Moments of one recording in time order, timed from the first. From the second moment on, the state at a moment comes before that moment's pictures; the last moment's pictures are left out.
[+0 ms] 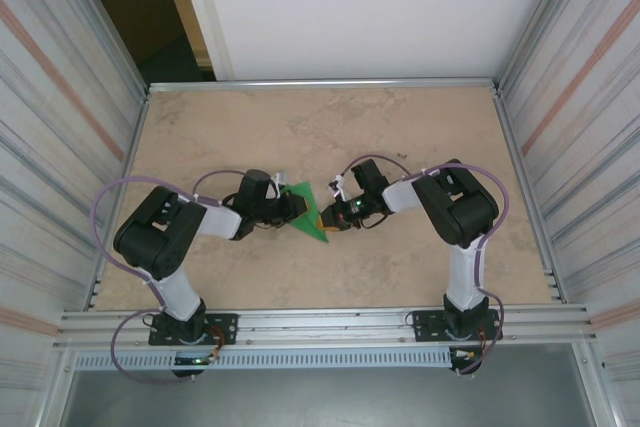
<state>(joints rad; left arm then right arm) -0.50 1.73 0.59 0.47 0.52 -0.92 0.55 2.00 0.91 0.07 -0.96 0.60</state>
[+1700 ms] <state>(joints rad) -0.50 1.77 0.62 0.44 0.53 -0.92 0.55 2.01 0.96 -0.04 -0.97 0.56</state>
